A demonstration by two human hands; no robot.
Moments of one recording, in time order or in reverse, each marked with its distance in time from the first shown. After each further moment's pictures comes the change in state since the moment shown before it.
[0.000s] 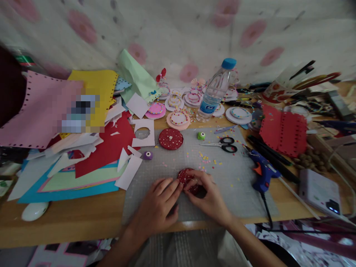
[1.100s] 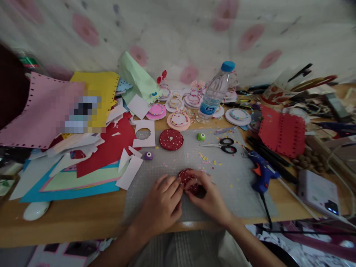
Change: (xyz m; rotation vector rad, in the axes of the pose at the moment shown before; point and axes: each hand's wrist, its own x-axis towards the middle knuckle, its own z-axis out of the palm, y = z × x) left_hand 0.012 0.006 -0.002 0.008 0.002 -0.023; right_hand 0.001 -0.001 -0.002 -0.038 -0.009 -0.010
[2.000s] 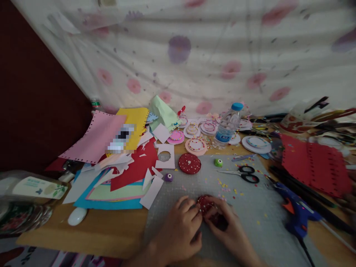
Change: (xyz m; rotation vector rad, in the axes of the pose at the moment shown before) left_hand -0.002 -0.001 -0.015 -0.056 -0.082 -0.012; right_hand -0.005 0.014 0.012 -0.029 0.065 -0.100
